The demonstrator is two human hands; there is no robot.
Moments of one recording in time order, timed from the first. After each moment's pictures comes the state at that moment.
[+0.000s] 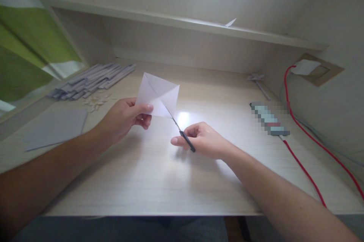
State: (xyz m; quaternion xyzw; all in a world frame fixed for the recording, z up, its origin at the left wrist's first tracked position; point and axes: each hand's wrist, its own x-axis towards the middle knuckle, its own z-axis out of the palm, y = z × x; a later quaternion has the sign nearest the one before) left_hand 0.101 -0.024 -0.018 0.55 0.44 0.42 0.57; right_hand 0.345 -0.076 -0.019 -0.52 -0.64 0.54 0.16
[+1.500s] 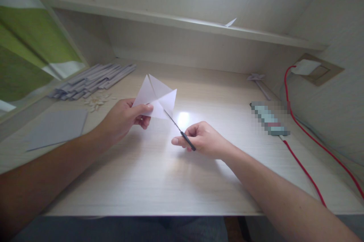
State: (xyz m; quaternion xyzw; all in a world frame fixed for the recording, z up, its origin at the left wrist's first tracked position) left_hand 0.102 -0.026 -0.017 0.58 0.45 0.42 0.54; right_hand 0.344 -0.074 -0.024 -0.54 -0.63 0.53 0.17
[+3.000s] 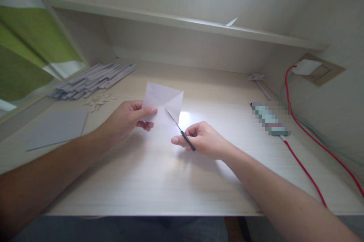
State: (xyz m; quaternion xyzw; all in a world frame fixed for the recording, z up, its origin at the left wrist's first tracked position) left_hand 0.101 -0.023 -0.026 0.58 0.46 0.38 0.55; right_hand 0.341 -0.074 -0.021 -0.54 -0.64 0.53 0.16
